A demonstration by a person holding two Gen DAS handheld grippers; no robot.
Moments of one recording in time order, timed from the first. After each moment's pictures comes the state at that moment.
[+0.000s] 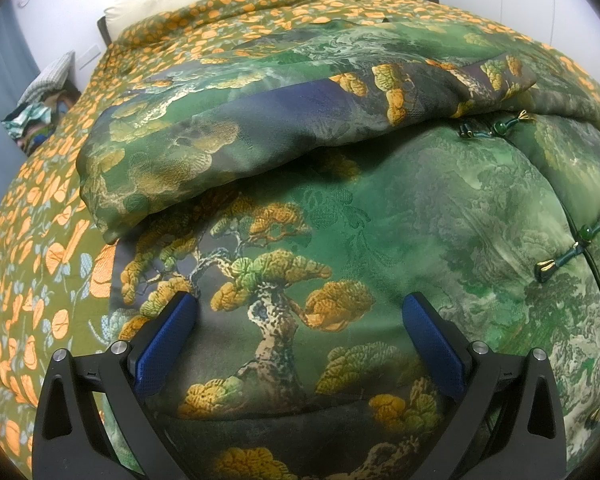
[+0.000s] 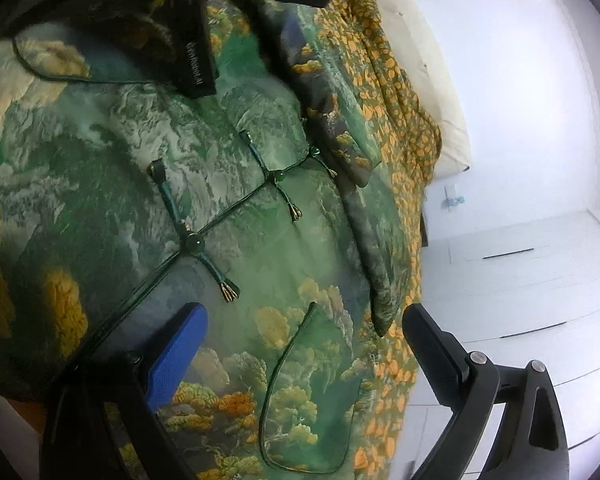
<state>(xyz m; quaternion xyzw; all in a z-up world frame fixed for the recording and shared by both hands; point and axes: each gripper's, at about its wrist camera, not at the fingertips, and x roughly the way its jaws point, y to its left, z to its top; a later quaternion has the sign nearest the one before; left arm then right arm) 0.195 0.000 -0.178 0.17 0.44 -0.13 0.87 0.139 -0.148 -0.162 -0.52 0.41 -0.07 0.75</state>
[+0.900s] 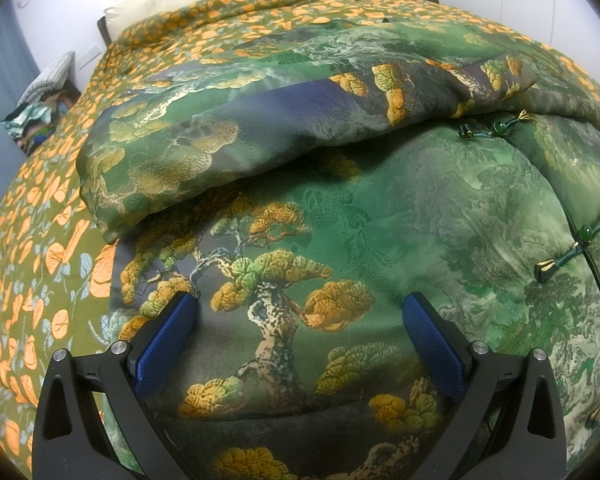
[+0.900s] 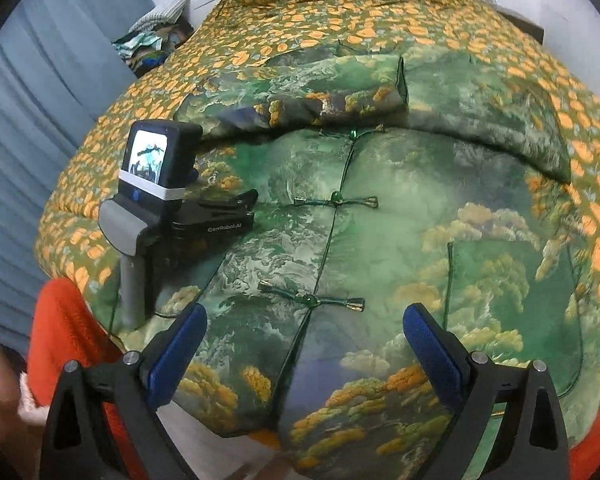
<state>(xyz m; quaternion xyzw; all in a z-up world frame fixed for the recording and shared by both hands) 0.195 0.000 -0.178 0.17 0.44 -0.13 0.87 0.168 -0.230 -0.090 0.08 0.53 0.08 0.84</state>
